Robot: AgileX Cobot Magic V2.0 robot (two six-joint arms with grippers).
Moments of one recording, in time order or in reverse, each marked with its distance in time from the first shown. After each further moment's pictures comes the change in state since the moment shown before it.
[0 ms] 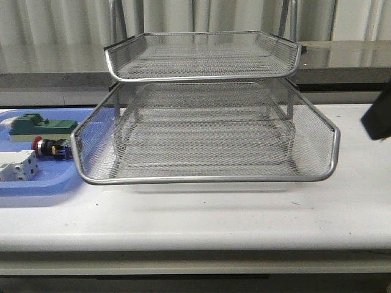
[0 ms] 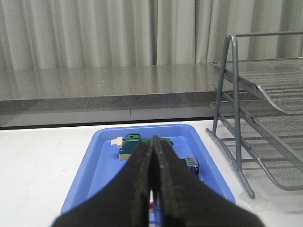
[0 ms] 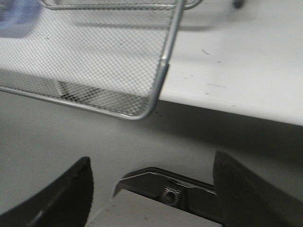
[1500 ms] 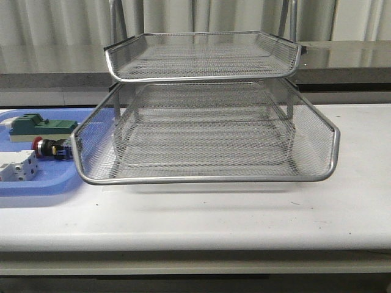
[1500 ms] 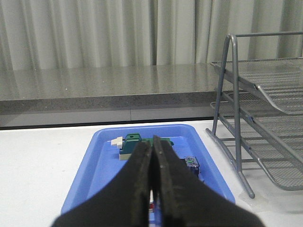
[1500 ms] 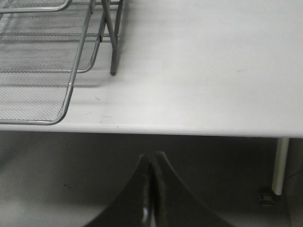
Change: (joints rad) left arm 0.000 0.000 0.000 0.000 0.000 0.000; right arm 0.000 -0.575 -0.116 -0.586 0.299 0.429
